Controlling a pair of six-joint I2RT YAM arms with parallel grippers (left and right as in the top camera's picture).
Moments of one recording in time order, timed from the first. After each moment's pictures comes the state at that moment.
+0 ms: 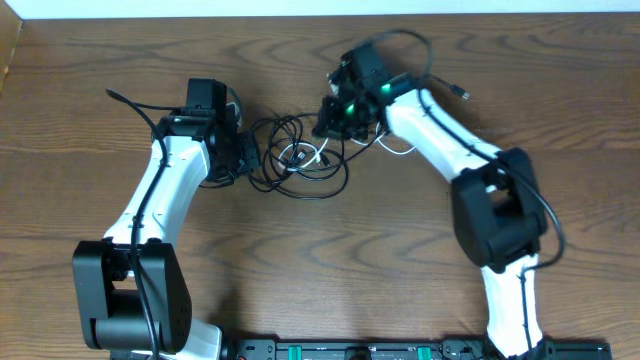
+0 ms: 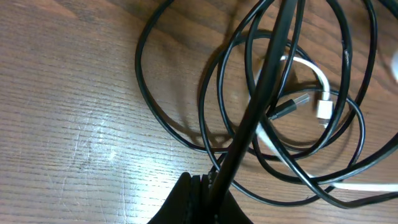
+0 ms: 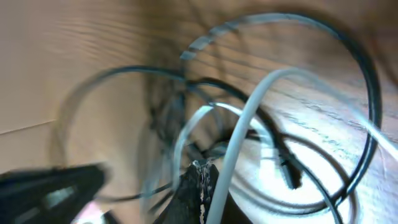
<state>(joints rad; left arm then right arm) -0.05 1.68 1.19 -0.82 0.20 -0.33 0.48 2.20 1.77 -0.63 -0.60 0.61</state>
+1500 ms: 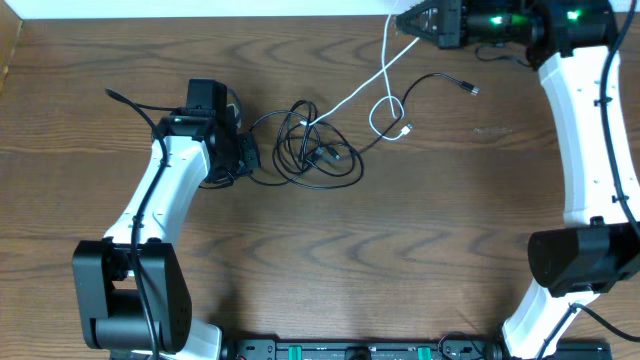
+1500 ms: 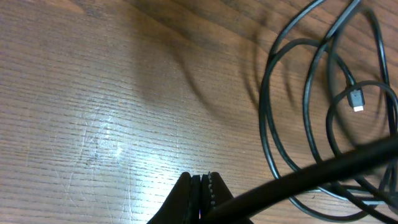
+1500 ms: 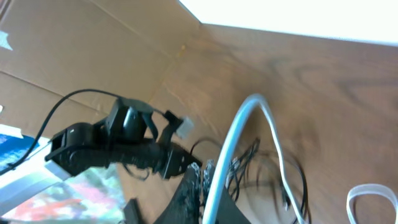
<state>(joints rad) -0.05 1.68 1.19 -0.83 0.18 -0.33 0.09 1.96 2.16 -0.97 -1.01 0.15</state>
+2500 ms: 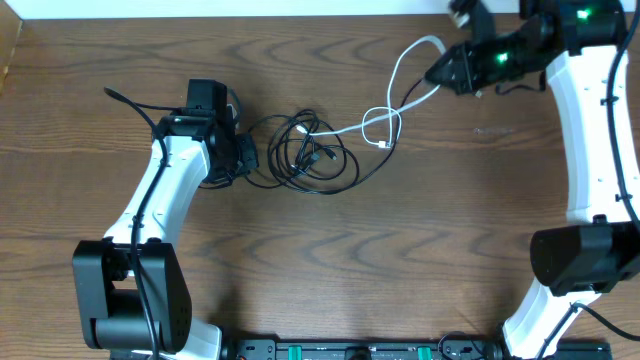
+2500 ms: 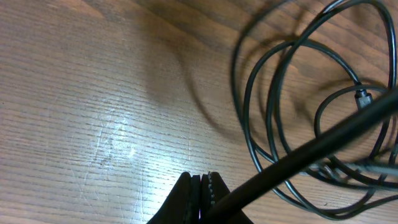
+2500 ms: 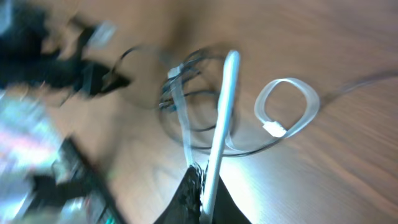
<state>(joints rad) -0.05 1.68 1.19 -0.83 0.14 -0.33 0.10 1.96 2.16 -1.43 -0.75 -0.30</state>
